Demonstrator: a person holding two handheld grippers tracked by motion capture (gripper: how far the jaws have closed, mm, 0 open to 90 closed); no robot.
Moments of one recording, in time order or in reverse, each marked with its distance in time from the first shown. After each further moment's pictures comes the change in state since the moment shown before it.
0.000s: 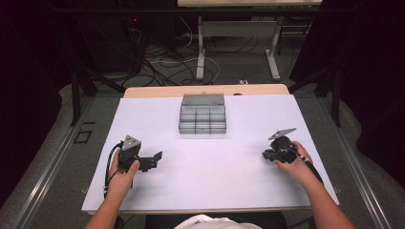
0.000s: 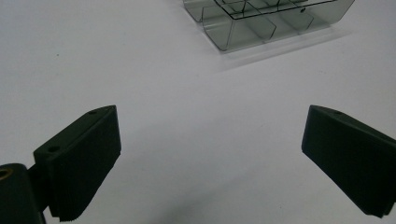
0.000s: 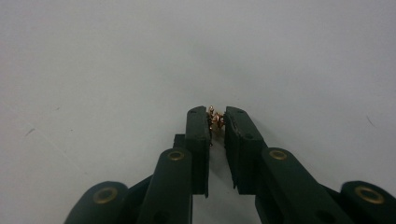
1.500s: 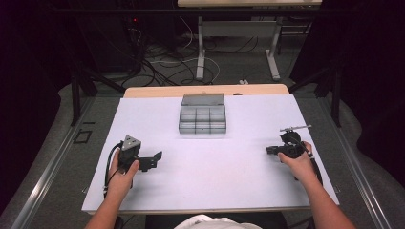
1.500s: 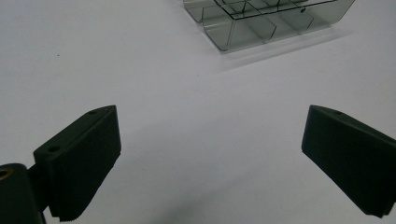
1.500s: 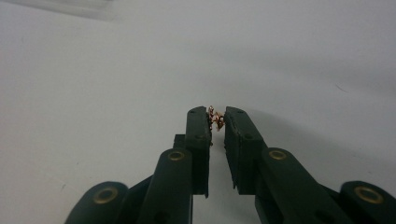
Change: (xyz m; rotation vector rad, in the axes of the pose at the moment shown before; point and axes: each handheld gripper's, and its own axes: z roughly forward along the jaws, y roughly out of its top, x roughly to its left) left arm 0.000 0.000 0.000 -0.007 -0.005 -0.007; right arm -0.022 -0.002 -0.011 -0.071 0.045 0.364
